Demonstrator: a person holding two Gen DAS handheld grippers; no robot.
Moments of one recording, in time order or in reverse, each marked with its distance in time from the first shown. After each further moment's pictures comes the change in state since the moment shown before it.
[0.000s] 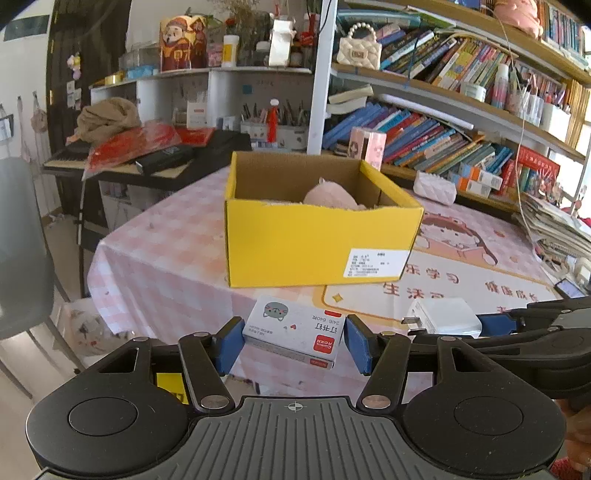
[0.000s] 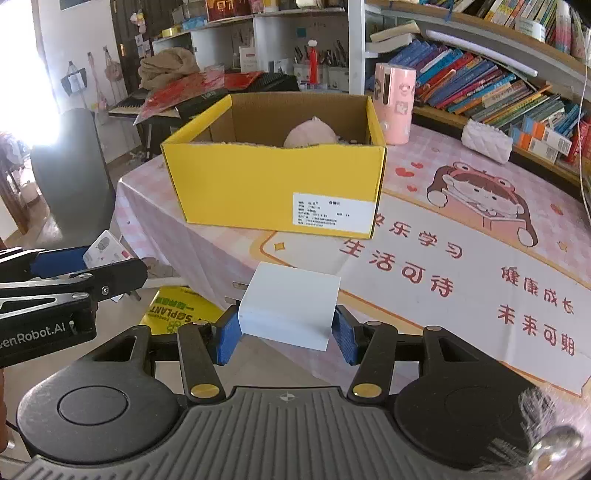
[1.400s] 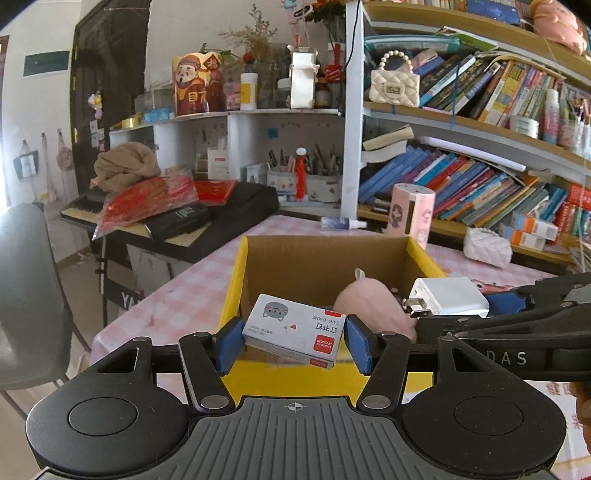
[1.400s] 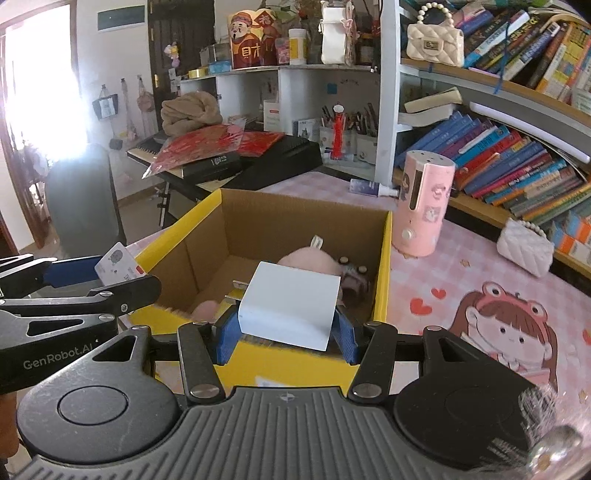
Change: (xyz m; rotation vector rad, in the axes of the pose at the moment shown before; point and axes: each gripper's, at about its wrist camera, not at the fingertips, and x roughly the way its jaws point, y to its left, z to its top) left arm 0.095 -0.014 0.099 0.009 -0.114 0.148; right arm 0.070 -0.048 0.135 -0.114 -0.150 0.091
